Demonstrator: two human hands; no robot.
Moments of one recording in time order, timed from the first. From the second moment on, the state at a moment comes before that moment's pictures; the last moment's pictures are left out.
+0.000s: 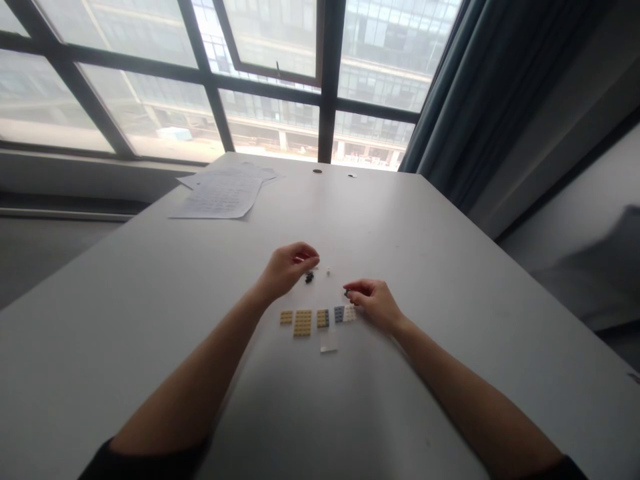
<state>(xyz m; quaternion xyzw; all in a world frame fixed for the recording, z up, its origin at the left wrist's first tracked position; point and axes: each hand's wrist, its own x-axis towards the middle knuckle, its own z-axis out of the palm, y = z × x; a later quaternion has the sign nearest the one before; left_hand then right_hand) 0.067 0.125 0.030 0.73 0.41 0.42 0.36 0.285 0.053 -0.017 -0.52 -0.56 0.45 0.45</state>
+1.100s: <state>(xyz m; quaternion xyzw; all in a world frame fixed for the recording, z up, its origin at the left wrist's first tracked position) 0.029 0.121 -0.019 0.88 0.42 0.21 0.03 0.256 0.085 -0.004 -0.54 -0.75 0.27 0.28</state>
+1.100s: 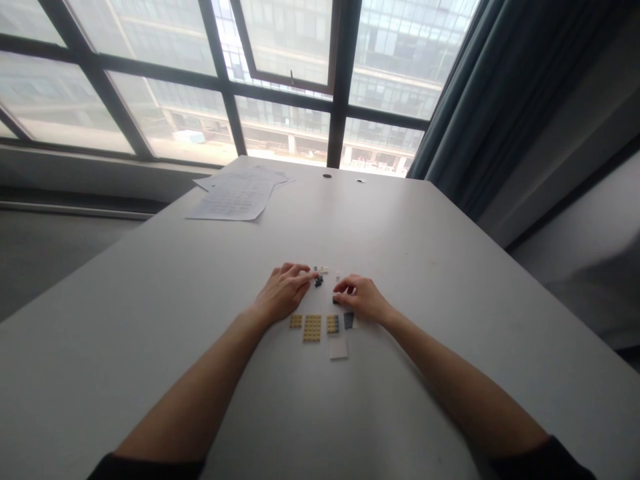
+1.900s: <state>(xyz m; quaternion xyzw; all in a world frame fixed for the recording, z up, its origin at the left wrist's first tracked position) 0.016 0.127 -0.018 0.79 0.55 0.27 0.05 0.203 0.148 0.001 -0.55 -0.82 0.09 0.15</state>
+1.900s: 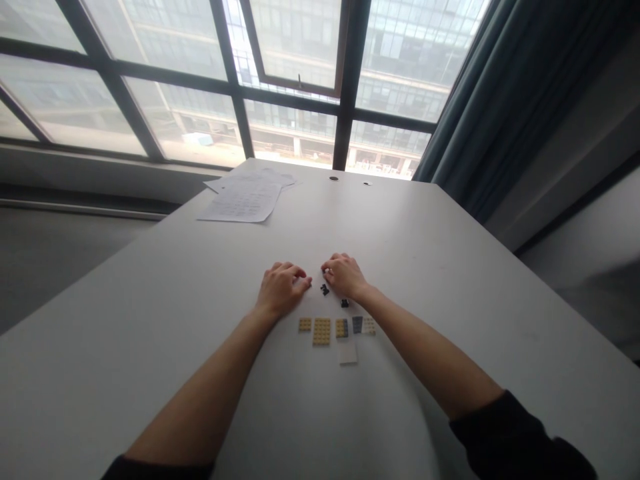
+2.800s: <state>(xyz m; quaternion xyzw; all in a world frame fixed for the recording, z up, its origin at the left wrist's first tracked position) 0.057 0.106 0.016 0.88 0.39 0.22 0.14 0.300 0.070 -0.008 -0.55 -0.75 0.25 0.29</state>
